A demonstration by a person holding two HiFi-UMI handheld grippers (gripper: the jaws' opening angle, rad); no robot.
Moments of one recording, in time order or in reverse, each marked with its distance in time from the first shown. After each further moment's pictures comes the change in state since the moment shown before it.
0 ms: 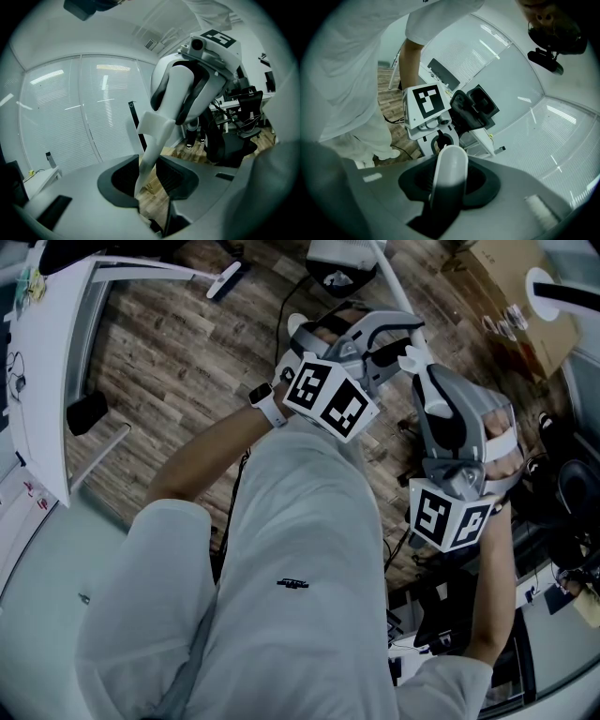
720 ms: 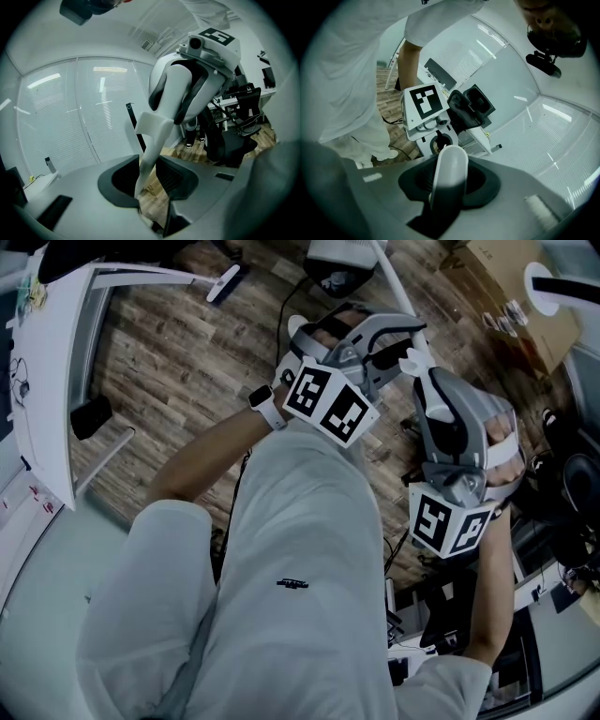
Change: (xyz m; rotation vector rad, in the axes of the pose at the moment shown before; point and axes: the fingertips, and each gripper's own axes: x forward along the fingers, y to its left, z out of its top) left arm 0.002 -0.007 0.013 0.041 -0.011 -0.004; right arm -0.014 -0.002 -0.002 0.023 0.007 -0.038
